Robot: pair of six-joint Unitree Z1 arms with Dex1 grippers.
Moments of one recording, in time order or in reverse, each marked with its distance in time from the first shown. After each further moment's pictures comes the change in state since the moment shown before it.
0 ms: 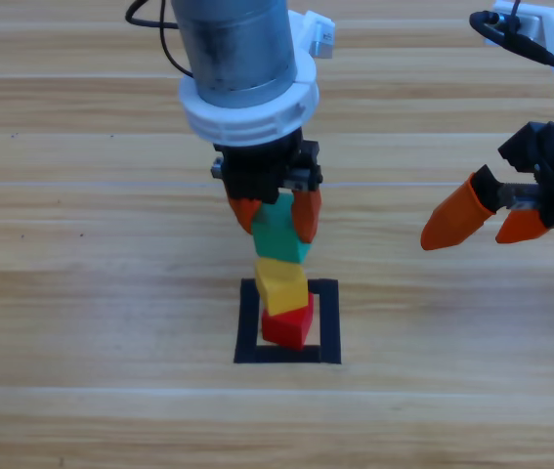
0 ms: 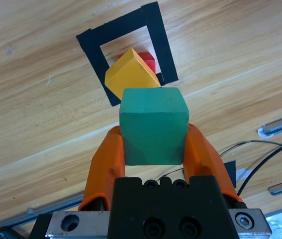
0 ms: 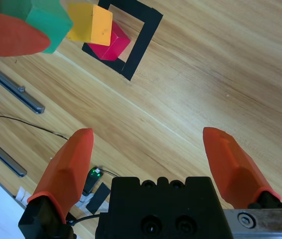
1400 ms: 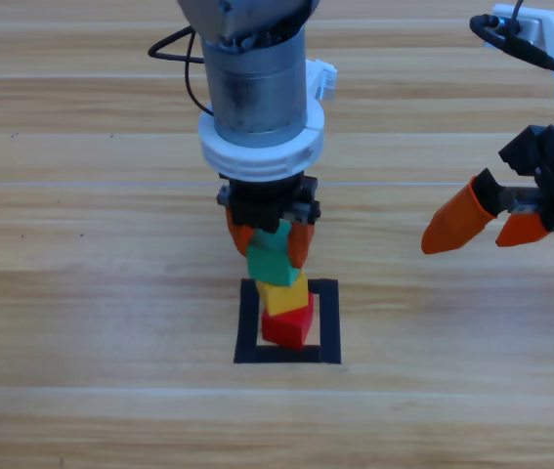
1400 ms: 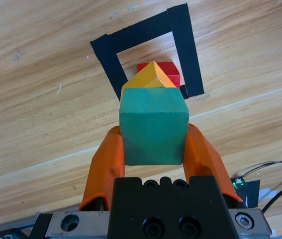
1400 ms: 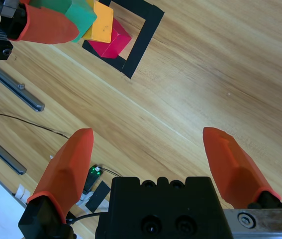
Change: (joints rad) arm 0 -0.003 0.085 -0.001 0.000 0.052 -0.002; arm 1 0.000 -0.001 0.005 0.000 0.006 -0.006
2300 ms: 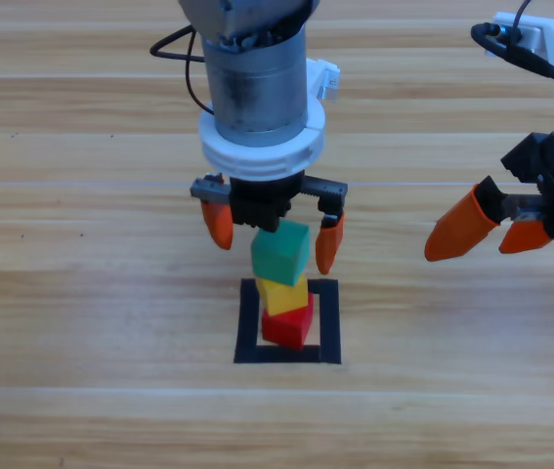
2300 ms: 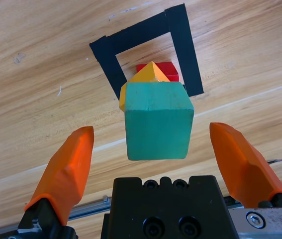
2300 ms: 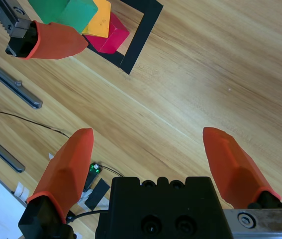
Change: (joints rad) arm 0 0.000 0.000 -0.003 0.000 0.000 0.019; arm 1 0.000 -0.001 0.013 0.000 0.001 0.000
